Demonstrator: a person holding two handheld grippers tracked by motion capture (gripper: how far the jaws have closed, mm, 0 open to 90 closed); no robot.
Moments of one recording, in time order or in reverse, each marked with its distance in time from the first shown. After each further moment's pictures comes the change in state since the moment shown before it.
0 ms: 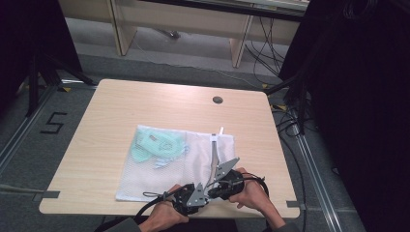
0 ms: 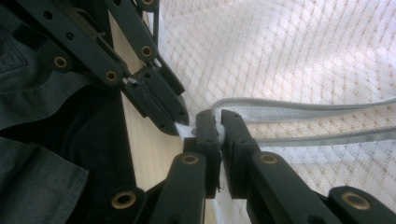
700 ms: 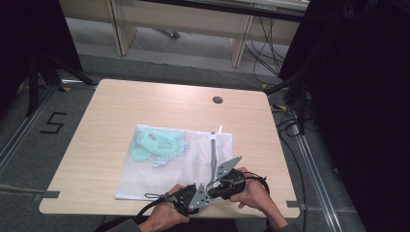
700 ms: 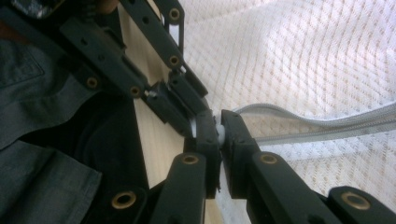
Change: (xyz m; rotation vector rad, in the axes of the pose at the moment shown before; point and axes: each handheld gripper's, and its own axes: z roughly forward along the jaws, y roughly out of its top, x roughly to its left) left arm -0.001 0.002 0.004 0.023 0.039 0.056; right arm 0.004 0.002 -0.008 -0.024 0.019 0.036
